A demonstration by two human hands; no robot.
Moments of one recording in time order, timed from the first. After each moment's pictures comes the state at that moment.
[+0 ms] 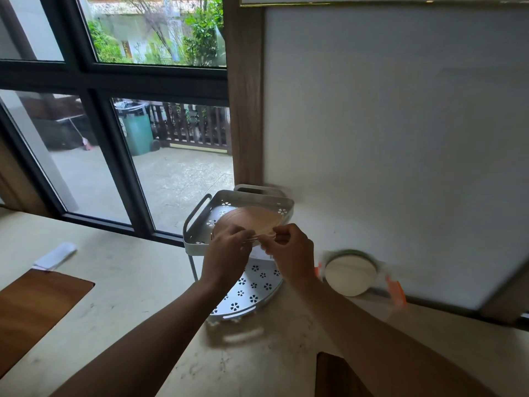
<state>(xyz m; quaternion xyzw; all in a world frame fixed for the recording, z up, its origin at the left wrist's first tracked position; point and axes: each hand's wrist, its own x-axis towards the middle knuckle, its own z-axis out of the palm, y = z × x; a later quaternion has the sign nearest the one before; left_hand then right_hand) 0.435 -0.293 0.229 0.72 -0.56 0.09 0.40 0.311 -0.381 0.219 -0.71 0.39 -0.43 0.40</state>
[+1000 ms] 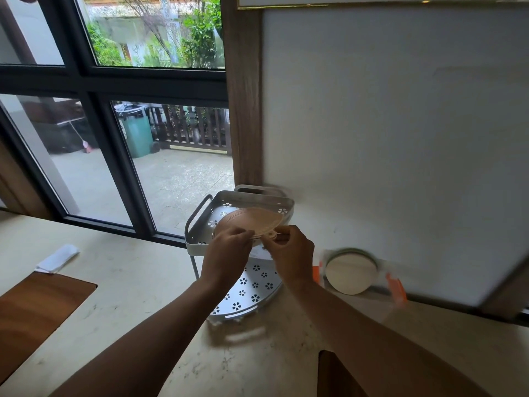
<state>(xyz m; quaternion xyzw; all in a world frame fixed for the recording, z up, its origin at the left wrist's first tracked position) 0.434 -0.288 0.235 0.72 -0.58 0.11 0.38 0.313 -0.369 0.224 -0.70 0.41 -0.47 0.34</state>
